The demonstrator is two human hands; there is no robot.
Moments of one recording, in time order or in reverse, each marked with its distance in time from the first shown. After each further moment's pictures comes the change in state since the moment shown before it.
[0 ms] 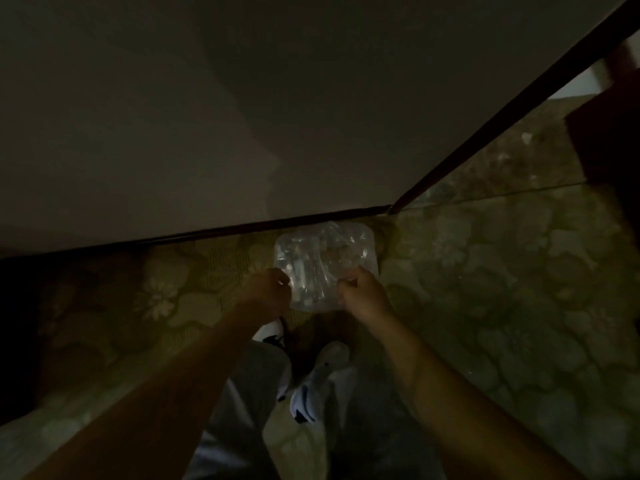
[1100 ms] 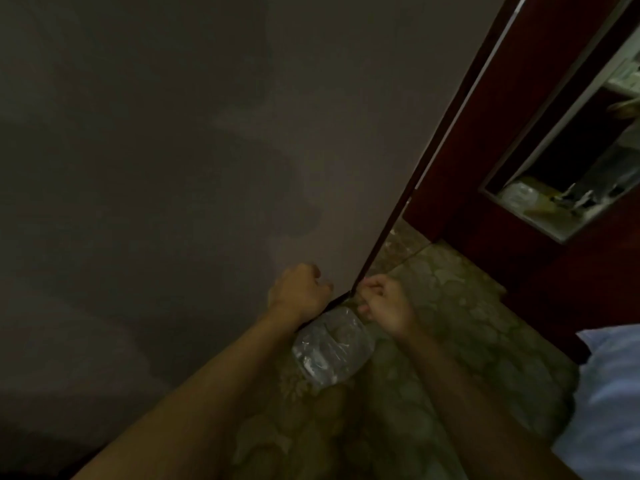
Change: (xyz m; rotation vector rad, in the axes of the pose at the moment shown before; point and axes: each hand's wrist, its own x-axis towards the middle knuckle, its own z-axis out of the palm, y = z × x) left_hand -0.339 -0.039 -0.333 0.290 0.133 0.765; right_hand -0.383 -0.255 0.167 0.304 0.700 -0.280
